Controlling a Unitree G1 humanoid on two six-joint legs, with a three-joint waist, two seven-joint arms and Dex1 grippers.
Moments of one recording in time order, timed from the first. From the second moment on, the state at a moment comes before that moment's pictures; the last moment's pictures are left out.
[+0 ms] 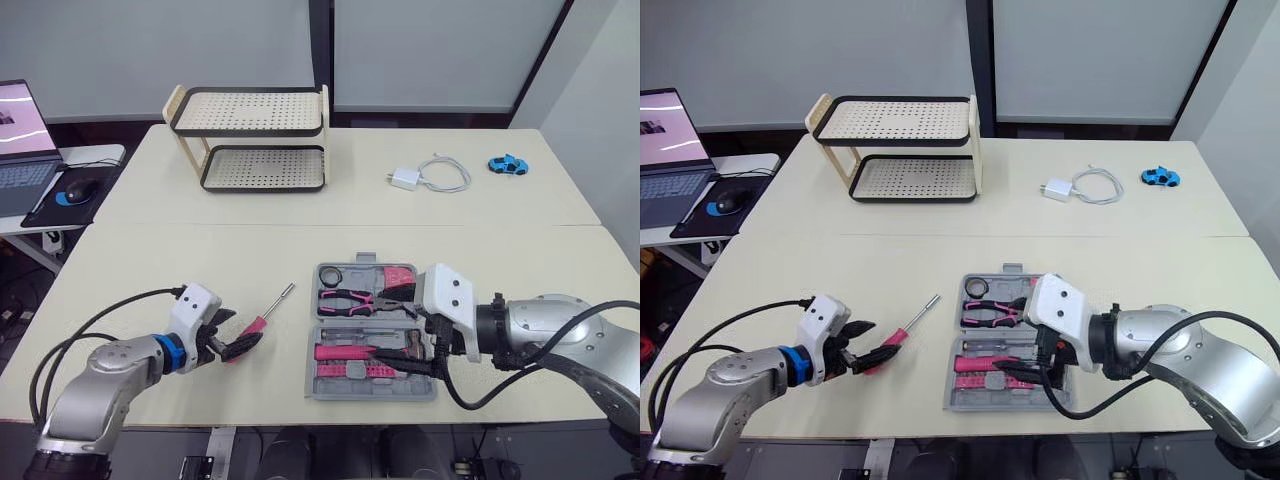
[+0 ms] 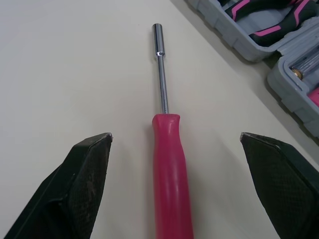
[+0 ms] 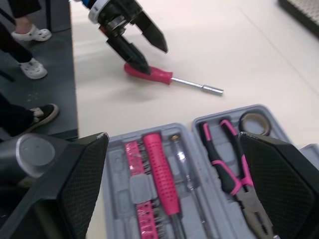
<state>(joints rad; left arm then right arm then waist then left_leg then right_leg) 0.06 0.69 0.12 -0.21 -0.39 0.59 -0.78 -0.33 -0.84 0.17 -0.85 0.66 0.92 0.64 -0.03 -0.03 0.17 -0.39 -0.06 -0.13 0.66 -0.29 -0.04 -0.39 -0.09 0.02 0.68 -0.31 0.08</state>
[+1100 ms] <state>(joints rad) 0.01 0.61 0.02 0.02 -0.23 0.32 -0.76 -0.26 -0.84 0.17 -0.87 0.60 0.88 0.67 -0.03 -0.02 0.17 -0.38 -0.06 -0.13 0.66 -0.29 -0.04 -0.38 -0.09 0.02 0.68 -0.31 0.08</state>
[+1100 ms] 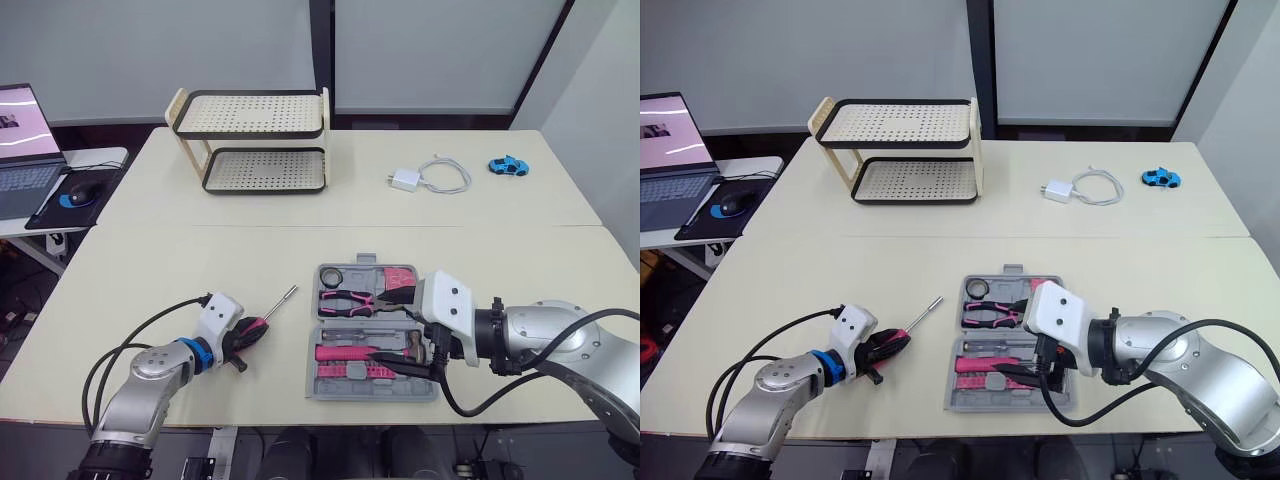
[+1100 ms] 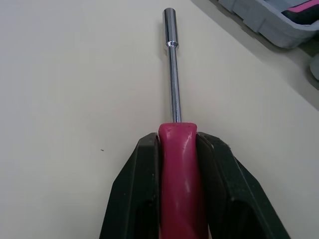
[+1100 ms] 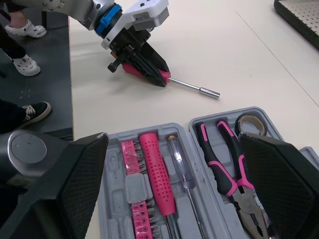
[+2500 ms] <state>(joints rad) -0.34 0.56 -0.67 -0.35 -0.02 0.62 -0.91 0.18 -1.15 -0.25 -0.94 0.71 0.93 0.83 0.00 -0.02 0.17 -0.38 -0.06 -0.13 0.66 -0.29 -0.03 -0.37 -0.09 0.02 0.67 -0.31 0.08</state>
